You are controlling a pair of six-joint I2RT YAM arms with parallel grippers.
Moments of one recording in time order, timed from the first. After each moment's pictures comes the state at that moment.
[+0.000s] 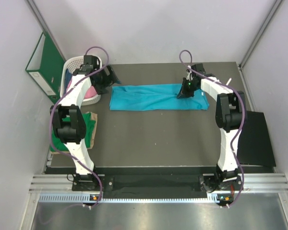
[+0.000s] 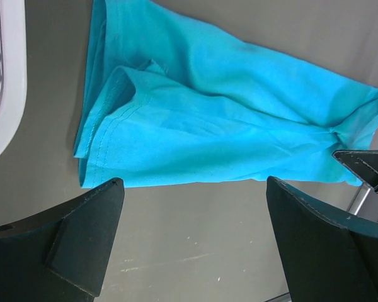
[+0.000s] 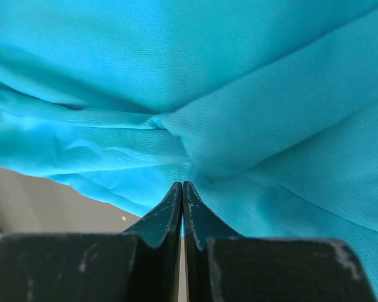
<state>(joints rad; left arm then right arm) -0.03 1.92 1.73 -0.71 0.30 -0.56 0.18 2.16 1.69 -0.54 -0.38 0.41</state>
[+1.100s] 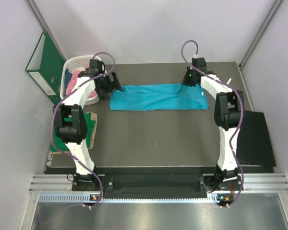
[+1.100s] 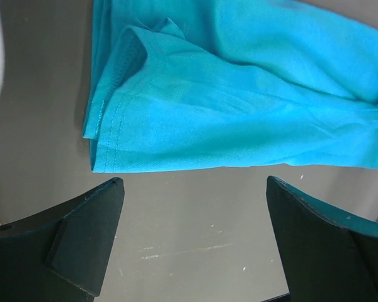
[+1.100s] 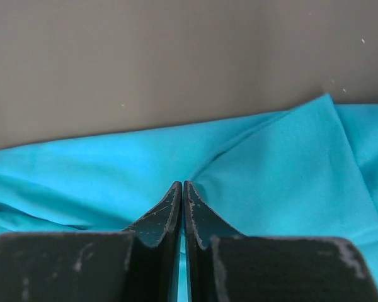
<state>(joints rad) -0.07 1.92 1.66 -0.74 0.25 -0.49 0.19 2.21 1.79 -0.35 -0.11 0.45</state>
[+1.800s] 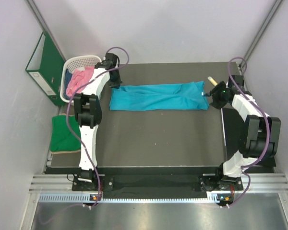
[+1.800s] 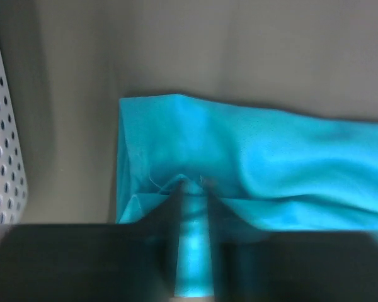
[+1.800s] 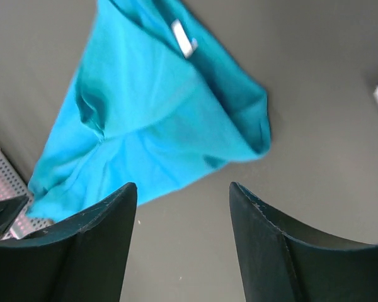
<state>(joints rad) -0.15 2.37 2.21 -0.86 -0.03 -0.37 -0.13 1.64 1.16 -0.37 -0.22 0.79</state>
